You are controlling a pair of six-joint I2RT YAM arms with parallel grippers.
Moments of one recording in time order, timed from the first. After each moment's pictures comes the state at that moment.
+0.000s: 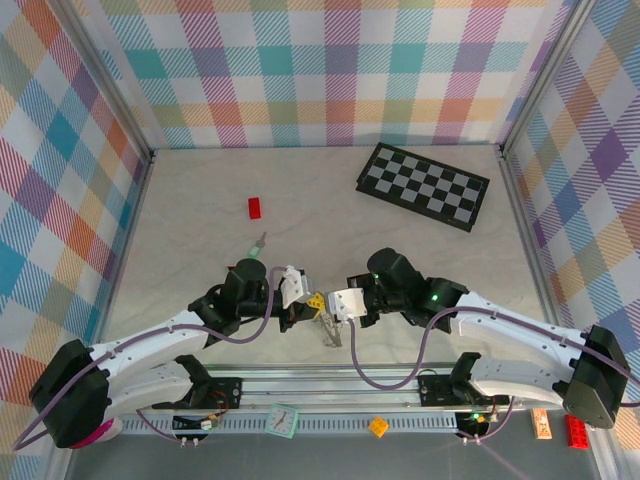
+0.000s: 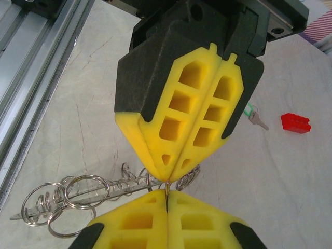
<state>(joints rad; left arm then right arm) -0.78 1.02 0.45 0.16 0.60 0.18 0.96 1.07 0.74 -0.35 -0.30 -0.87</state>
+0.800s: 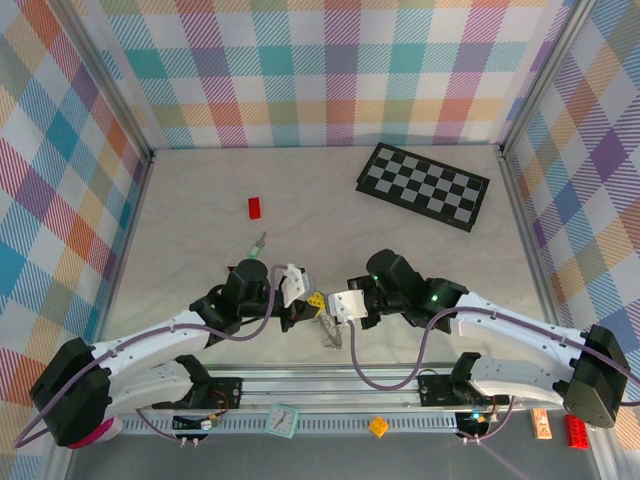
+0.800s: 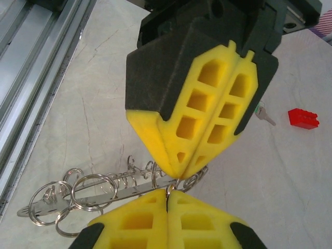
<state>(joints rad) -0.79 1.04 0.45 0.17 0.56 0.12 0.98 1.07 0.74 -0.38 -0.28 -0.87</state>
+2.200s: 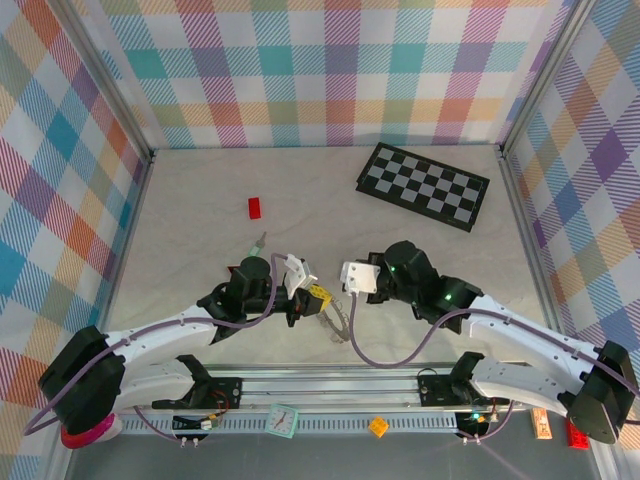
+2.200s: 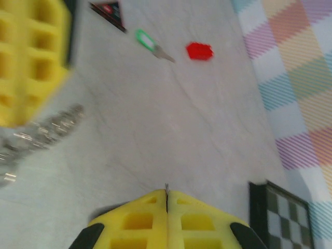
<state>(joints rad) -0.78 1.12 0.44 0.30 0.58 -0.11 0.88 0.99 0.72 -0.29 -0.01 -0.80</state>
